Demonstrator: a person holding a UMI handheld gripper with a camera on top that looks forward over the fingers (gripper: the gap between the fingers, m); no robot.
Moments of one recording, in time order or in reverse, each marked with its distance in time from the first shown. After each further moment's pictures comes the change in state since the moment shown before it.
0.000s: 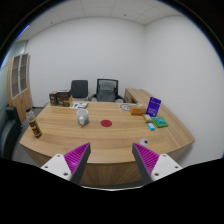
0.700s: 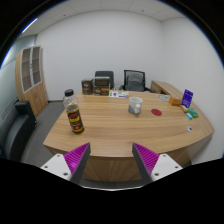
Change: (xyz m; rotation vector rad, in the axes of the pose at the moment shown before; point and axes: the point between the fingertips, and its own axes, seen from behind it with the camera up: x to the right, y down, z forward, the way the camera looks) arm -0.330 0.058 0.028 -0.069 -0.141 0.001
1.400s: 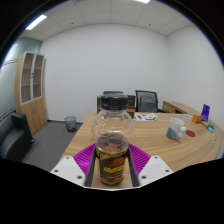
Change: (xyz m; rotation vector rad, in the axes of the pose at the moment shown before) arm -0.188 -0.093 0.223 0.275 0.007 -0.003
